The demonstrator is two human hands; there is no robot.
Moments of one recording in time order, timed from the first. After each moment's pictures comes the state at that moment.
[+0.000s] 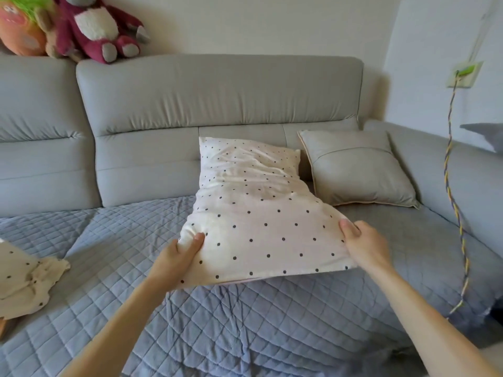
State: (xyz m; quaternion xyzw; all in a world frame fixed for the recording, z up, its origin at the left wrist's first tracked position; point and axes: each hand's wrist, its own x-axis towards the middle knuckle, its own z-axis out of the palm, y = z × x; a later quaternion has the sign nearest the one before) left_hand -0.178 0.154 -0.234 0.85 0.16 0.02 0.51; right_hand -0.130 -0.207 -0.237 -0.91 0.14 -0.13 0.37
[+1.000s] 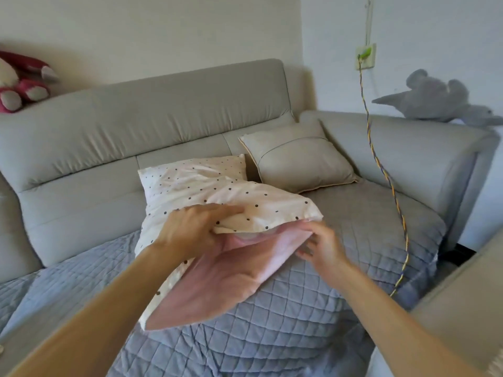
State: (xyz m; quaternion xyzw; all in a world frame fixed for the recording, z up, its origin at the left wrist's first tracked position) left_hand -0.122 0.024 -0.154 0.93 -0.31 0.19 0.00; right_hand -0.170 -0.223 -0.247 -0.54 0.10 -0.06 0.83
